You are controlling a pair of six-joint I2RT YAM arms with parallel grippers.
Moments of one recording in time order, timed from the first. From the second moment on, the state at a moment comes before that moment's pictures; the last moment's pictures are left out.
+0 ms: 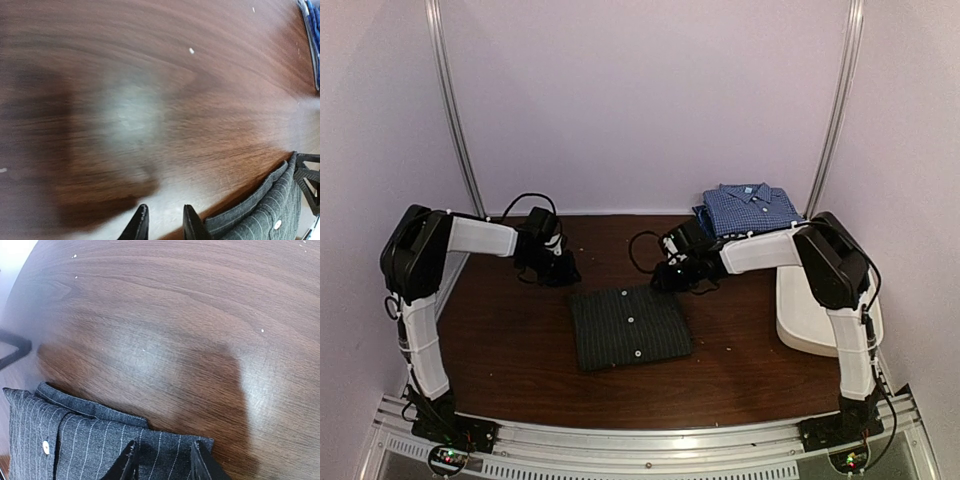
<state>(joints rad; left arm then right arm) -0.41 2.03 1.29 -0.28 0.26 -0.54 0.68 2.20 1.50 -0.15 -0.12 0.47</state>
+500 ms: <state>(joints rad) -0.37 1.57 0.93 -0.28 0.34 -0.59 0.69 1.92 1.33 -0.20 -0.07 0.44</state>
